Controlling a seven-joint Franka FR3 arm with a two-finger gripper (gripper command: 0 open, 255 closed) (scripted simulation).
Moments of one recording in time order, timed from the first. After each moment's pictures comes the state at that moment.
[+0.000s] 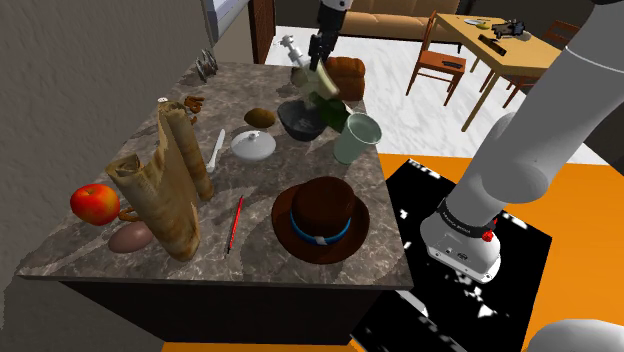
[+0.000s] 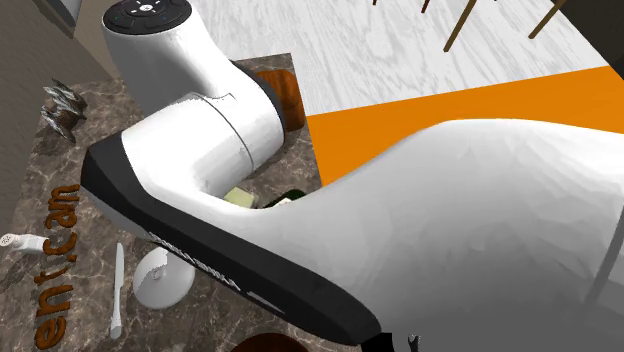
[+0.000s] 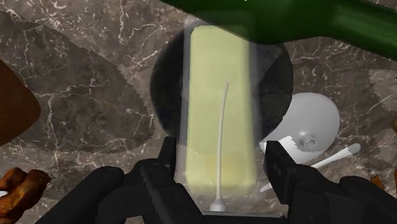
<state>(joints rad) 0.19 -0.05 -0.26 -2.03 0.15 2.11 -0.39</state>
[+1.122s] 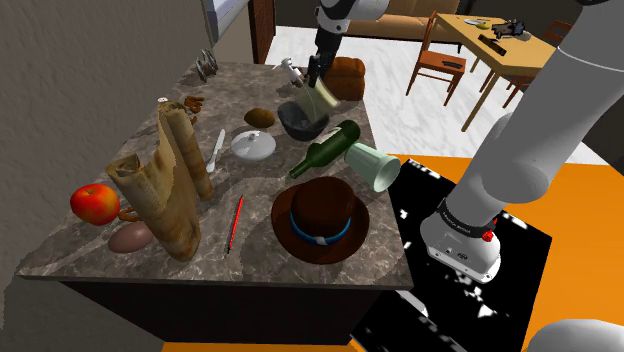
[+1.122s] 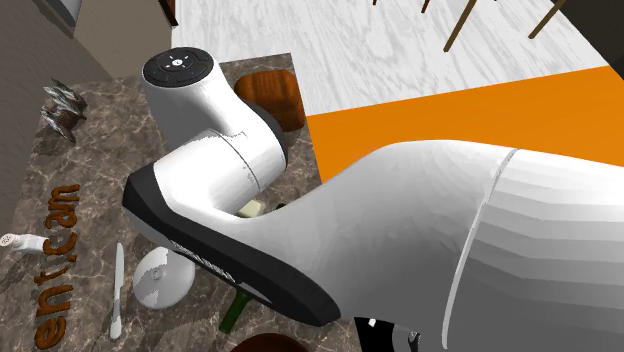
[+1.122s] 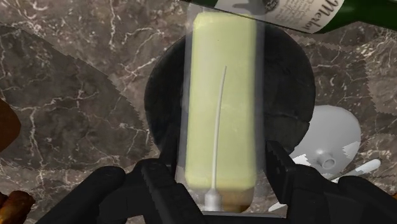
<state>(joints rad) 0.19 0.00 -0.26 -2.12 0.18 2.24 -0.43</state>
